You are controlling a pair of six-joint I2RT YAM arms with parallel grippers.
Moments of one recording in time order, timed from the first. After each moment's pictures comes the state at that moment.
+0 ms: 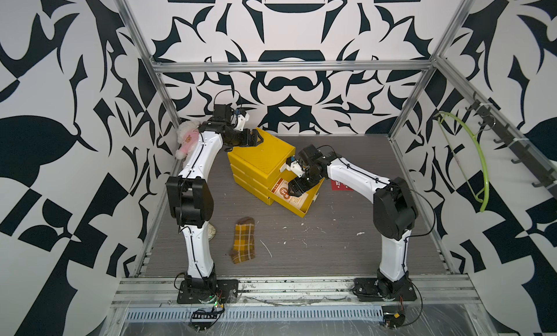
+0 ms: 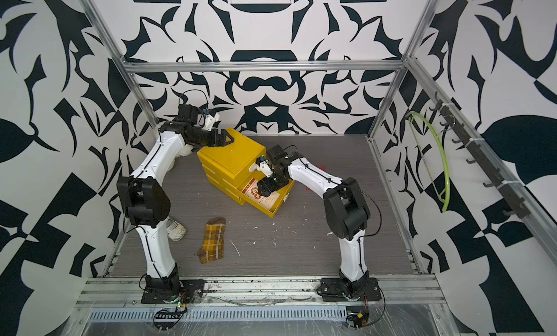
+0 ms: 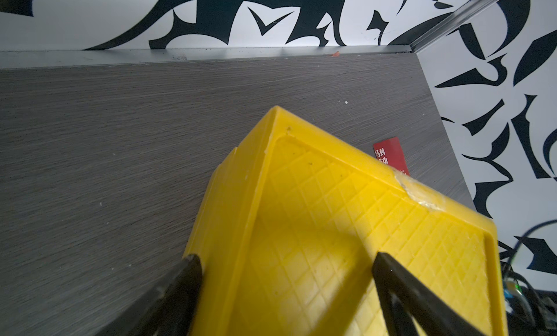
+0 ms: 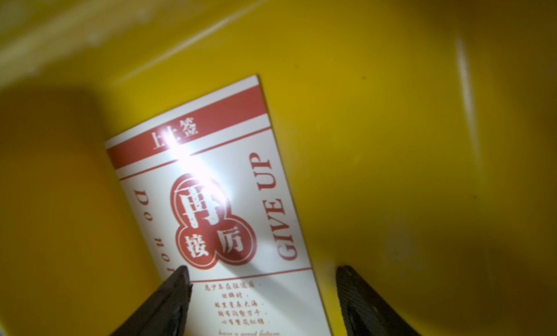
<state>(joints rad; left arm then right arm) -0.15 2.05 2.01 -0.86 0.54 -0.05 0.60 1.97 1.58 -0.81 -0.33 -0.04</state>
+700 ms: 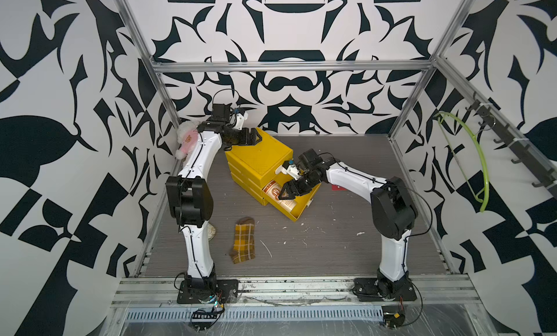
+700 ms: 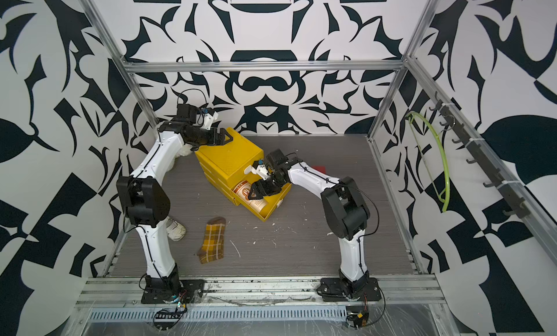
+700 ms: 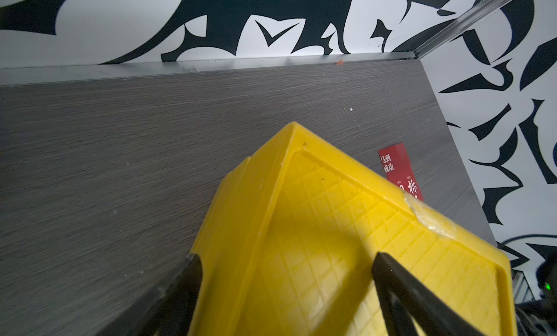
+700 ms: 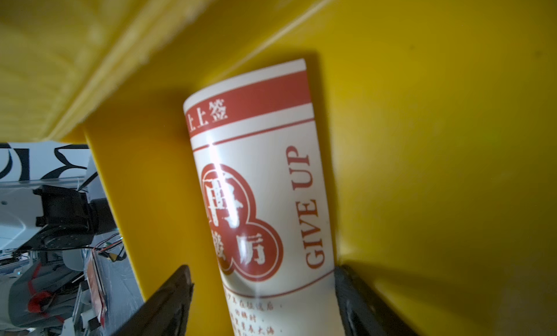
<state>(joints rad) -0.14 2.05 2.01 -0.83 0.53 -0.05 0.59 1.97 1.49 -0.66 -0.68 0.13</state>
